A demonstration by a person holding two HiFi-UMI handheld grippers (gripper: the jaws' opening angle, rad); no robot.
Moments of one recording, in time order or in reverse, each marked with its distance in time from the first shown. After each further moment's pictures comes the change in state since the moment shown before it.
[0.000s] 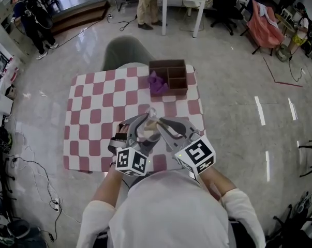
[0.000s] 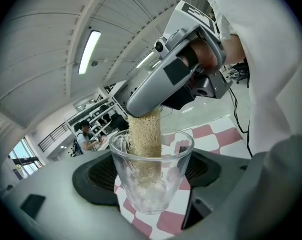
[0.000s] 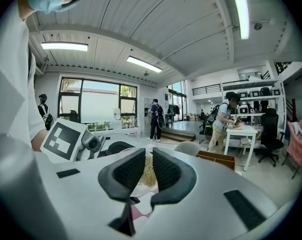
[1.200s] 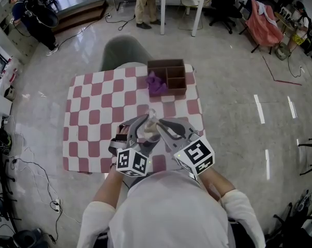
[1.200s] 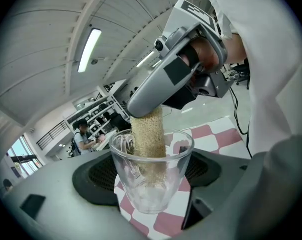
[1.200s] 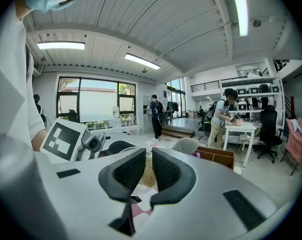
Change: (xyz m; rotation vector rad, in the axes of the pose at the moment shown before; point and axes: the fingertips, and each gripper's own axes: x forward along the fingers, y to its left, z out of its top) left arm 0.007 -0.005 -0.004 -0.018 0.006 -0.015; right arm 0.002 -0.003 -0.010 0.022 0.035 -0.006
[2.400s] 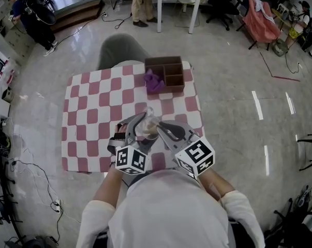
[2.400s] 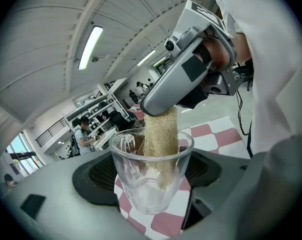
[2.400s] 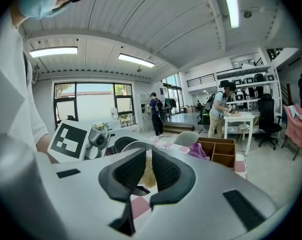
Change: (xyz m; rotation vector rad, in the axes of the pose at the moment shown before) left arm 0.003 -0.002 -0.007 -0.022 0.012 -0.008; right arm -0.007 0.004 -0.019 0.089 0.019 -0.005
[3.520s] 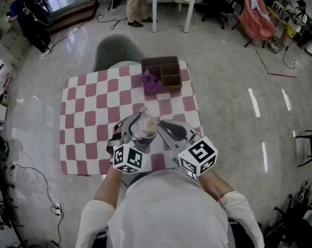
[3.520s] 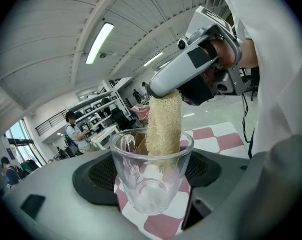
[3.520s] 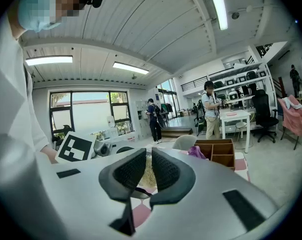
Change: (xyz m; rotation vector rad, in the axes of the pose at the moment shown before) left arm 0.005 0.007 -0.015 -0.108 -0.016 -0.008; right arm -0.004 -0.007 0.009 0.075 -0.080 -0.029
